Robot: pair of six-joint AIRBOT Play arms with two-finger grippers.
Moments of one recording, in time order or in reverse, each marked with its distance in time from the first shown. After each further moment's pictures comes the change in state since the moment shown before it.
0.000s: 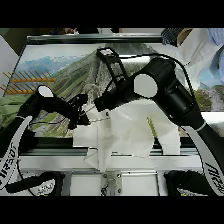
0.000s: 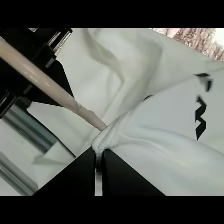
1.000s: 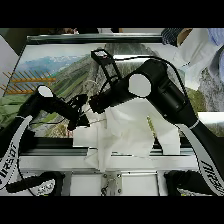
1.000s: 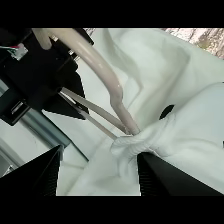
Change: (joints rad) left arm 0.000 -0.001 0.000 -0.006 -0.049 -0.003; right arm 0.000 -0.024 0.004 0.043 -0.028 -0.032
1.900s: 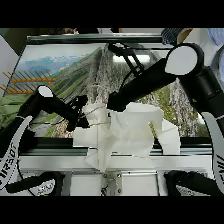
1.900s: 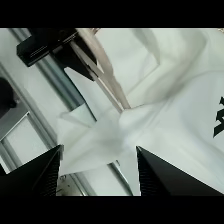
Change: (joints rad) left arm 0.000 0.001 0.000 0.005 -0.031 0.011; right arm -0.256 0.069 0.000 0.357 0.217 -0.377
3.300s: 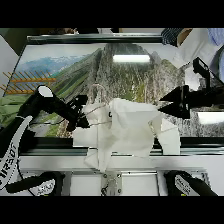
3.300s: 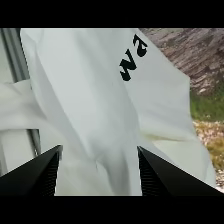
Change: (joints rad) left arm 0.000 0.000 0.000 0.000 0.000 -0.027; right arm -0.780 0.277 -0.622 0.412 0.076 -1.105
